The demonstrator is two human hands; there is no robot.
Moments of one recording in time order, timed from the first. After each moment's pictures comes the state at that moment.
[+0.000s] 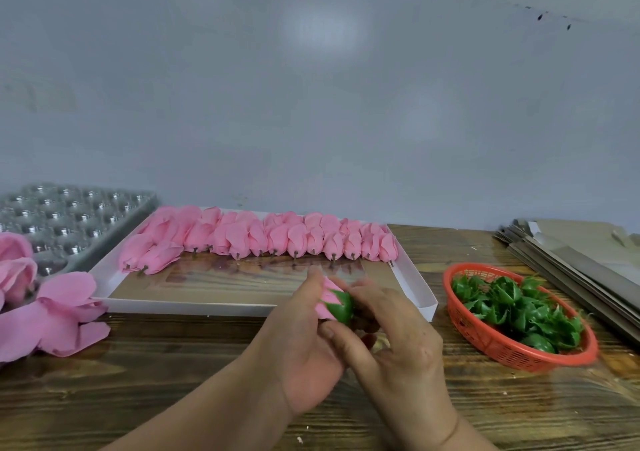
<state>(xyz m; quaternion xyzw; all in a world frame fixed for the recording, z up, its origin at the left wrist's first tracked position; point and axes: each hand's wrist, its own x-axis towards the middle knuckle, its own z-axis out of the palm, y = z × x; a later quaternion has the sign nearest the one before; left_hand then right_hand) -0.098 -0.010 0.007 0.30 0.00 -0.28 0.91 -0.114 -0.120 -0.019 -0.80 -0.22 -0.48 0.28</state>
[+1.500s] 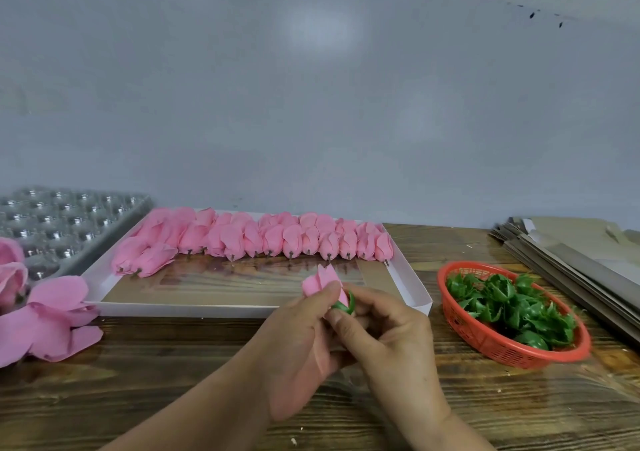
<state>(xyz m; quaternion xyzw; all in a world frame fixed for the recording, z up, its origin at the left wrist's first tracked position) -0.087 -0.007 -0.013 0.42 -0.12 -0.28 0.85 -0.117 -0.118 -0.017 -0.73 -0.13 -0.22 0.63</state>
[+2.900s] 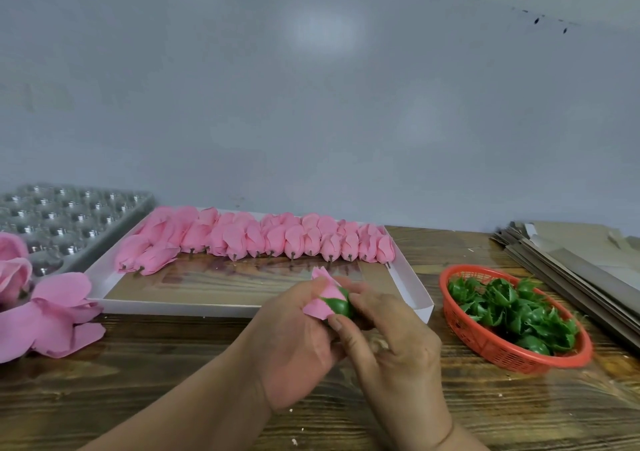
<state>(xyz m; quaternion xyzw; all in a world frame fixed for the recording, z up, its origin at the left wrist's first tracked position) -0.083 0.001 -0.003 0.31 -0.07 -0.31 0.90 -0.111 -0.124 -0.027 -0.79 -0.20 -0.49 0.32</state>
